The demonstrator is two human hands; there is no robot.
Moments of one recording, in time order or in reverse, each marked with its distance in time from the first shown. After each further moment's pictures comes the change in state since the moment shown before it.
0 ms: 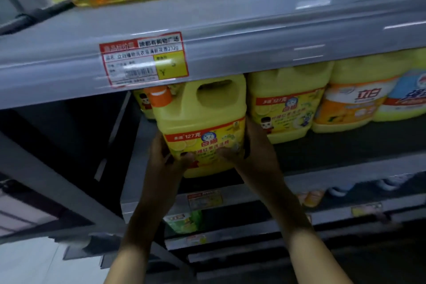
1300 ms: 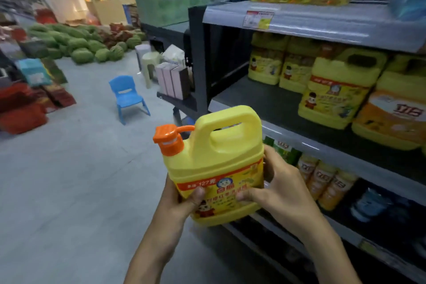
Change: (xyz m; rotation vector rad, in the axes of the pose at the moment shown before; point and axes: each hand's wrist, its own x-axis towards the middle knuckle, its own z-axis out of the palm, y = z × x) left_hand -0.381 0.086 0.154 -0.086 0.671 -0.140; right_hand -0.208 -0.067 -0.180 0.039 -0.919 -0.278
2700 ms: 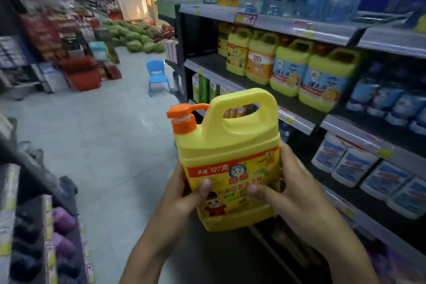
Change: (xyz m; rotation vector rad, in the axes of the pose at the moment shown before) left_hand -0.525 -0.020 0.445 -0.055 0.115 0.076; right_hand -0.554 0.040 -0.352 0.064 -0.198 -0.076
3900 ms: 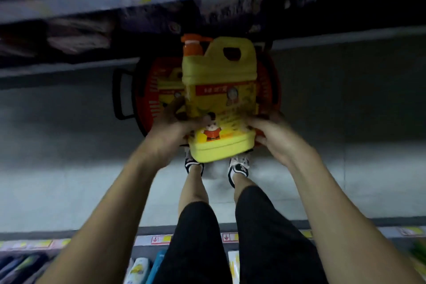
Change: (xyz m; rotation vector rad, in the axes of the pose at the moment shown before) left_hand -0.246 -0.555 0.424 0.563 -0.763 -1.014; right_hand -0.593 0.534 -0.090 1.033 0.805 1.211
